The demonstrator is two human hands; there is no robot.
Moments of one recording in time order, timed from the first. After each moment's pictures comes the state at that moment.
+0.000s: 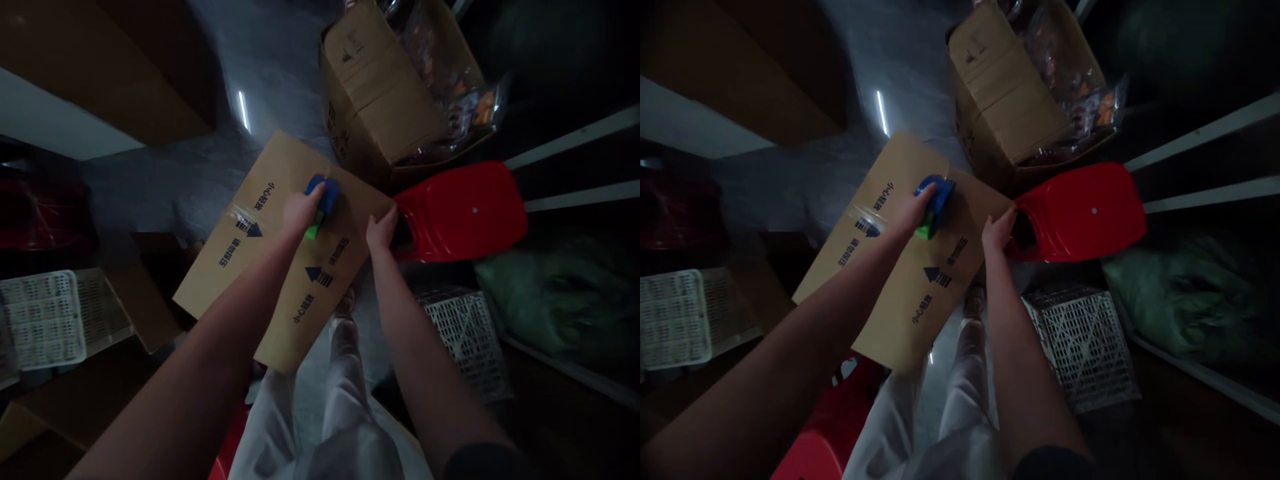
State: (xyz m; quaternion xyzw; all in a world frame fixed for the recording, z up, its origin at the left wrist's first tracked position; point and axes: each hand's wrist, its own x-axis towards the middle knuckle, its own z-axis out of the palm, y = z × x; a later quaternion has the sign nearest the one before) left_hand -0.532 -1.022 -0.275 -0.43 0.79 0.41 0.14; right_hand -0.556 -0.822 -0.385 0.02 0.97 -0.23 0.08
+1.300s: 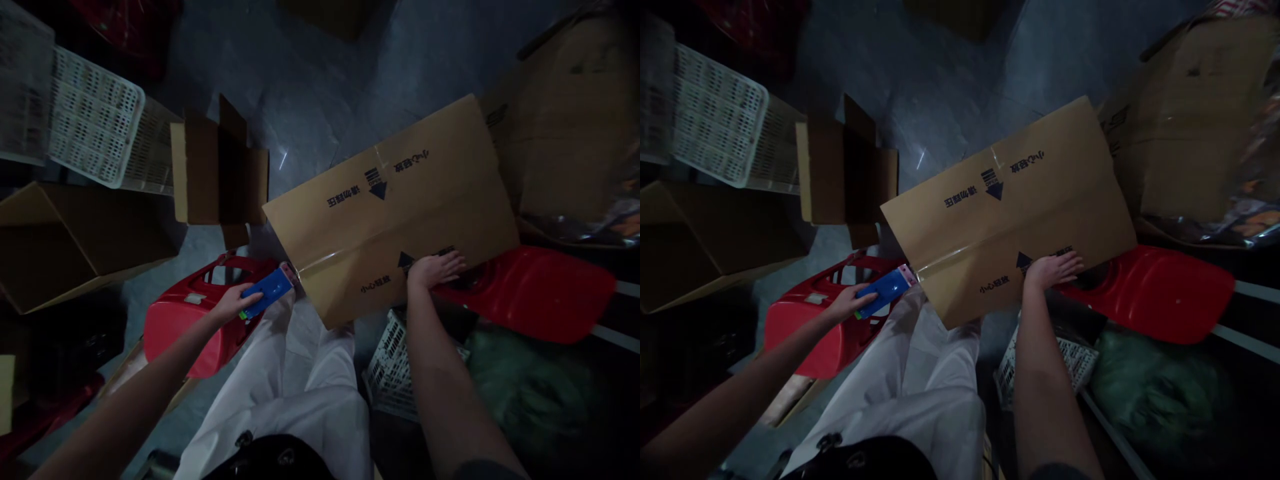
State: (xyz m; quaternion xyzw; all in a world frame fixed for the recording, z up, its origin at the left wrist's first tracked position) left_hand 0.026 -1.055 -0.288 -0.55 0.55 0.58 0.23; right_hand -0.438 -0.862 -0.381 -0.07 1.00 -0.04 0.05
